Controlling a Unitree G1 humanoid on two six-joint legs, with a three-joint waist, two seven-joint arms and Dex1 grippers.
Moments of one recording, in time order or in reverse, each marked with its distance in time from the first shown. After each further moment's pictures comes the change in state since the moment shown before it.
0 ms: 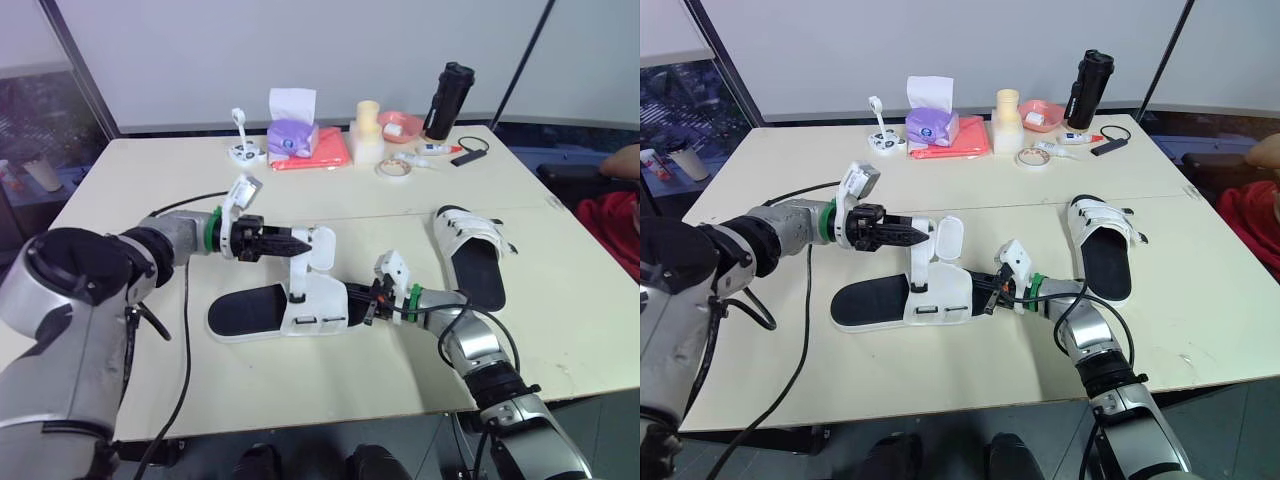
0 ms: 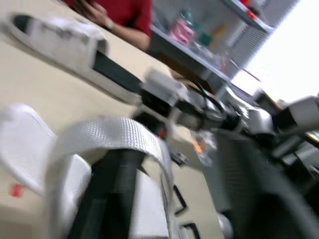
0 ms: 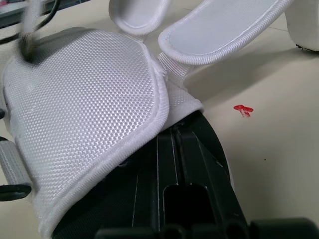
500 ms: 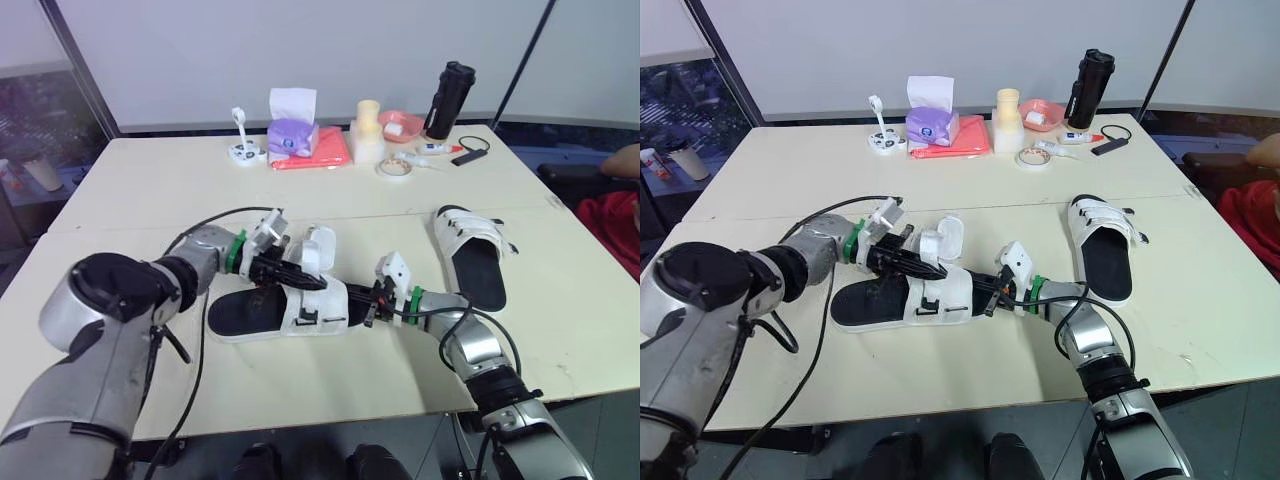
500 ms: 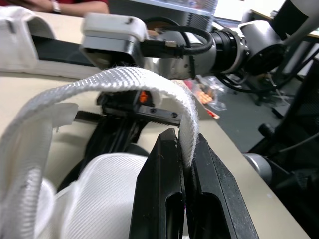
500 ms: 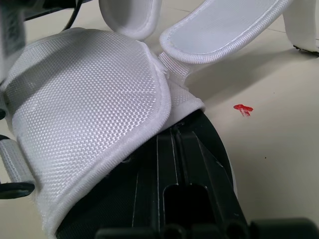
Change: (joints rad) left arm 0.130 -0.066 0.071 0.000 0.200 -0.415 -0.077; right arm 0.027 -0.004 -0.002 -0.040 0.000 0.003 -0.019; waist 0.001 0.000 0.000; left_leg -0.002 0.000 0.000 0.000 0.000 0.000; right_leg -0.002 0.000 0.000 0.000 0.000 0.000
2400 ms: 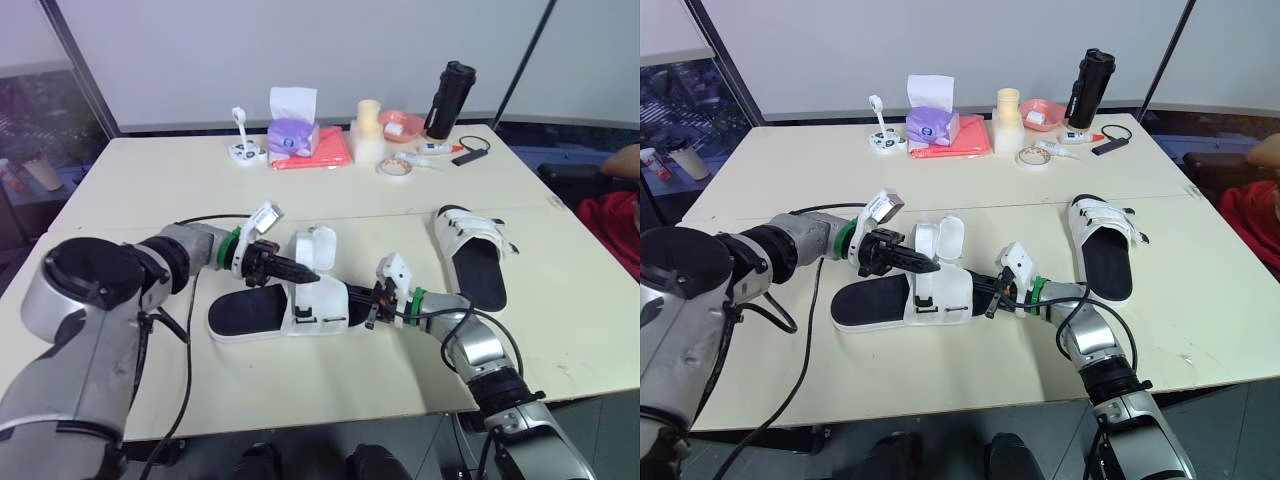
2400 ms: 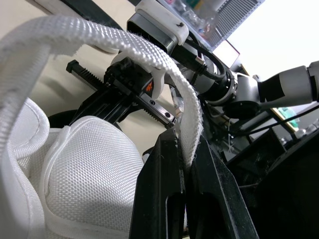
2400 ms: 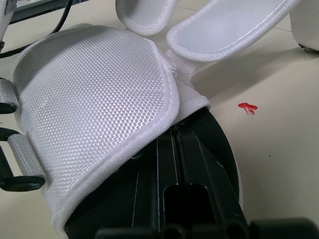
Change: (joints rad) left arm -0.066 0.005 0.061 0.000 0.070 0.511 0.003; right arm 0.012 -0.008 0.001 -0.025 0.000 0.008 0.008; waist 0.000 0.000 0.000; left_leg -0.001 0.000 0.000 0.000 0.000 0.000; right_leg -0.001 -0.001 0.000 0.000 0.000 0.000
